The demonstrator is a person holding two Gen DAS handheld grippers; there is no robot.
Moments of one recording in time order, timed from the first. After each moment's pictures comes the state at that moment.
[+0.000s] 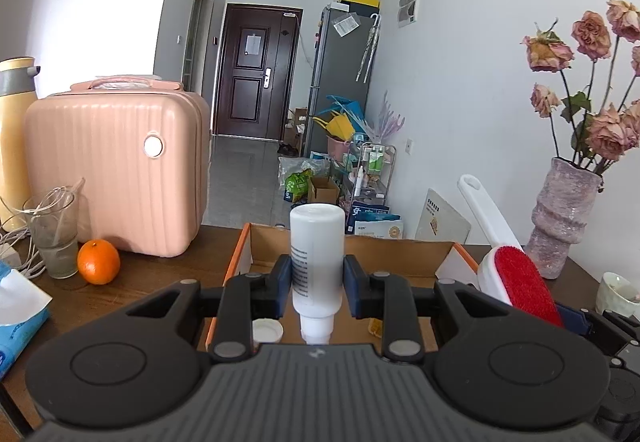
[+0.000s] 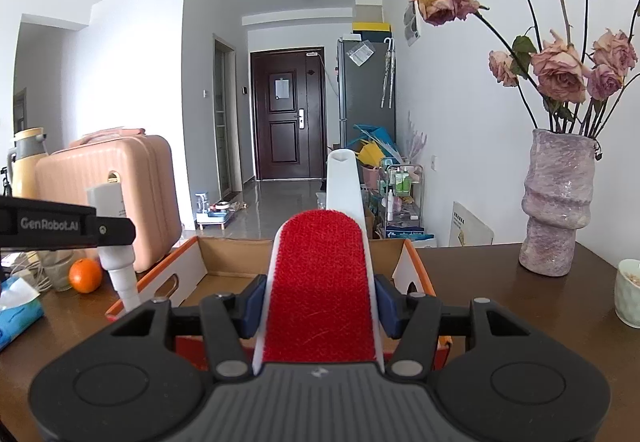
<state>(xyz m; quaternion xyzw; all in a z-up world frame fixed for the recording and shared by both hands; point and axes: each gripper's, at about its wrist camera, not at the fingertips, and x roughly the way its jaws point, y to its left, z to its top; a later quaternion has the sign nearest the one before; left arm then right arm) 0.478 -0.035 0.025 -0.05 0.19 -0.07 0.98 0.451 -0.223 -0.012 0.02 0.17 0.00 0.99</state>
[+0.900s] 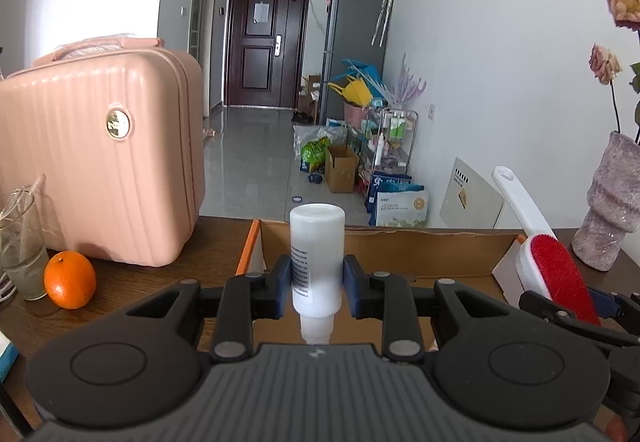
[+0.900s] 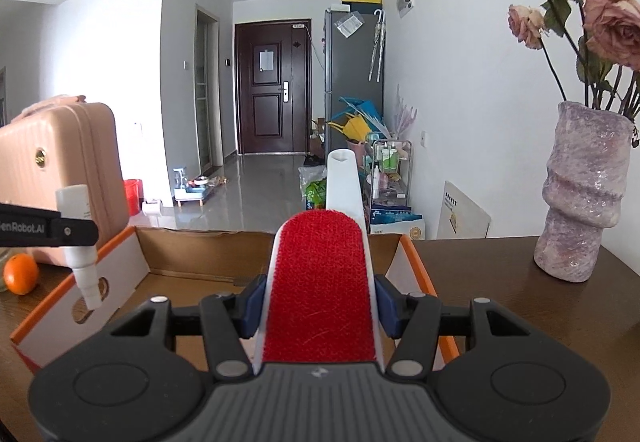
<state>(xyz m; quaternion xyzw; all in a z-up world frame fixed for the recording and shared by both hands) 0.591 -0.033 -0.005 -0.03 0.25 -0.05 0.97 0.555 -0.235 -0.043 0.01 0.21 -0.02 0.98</state>
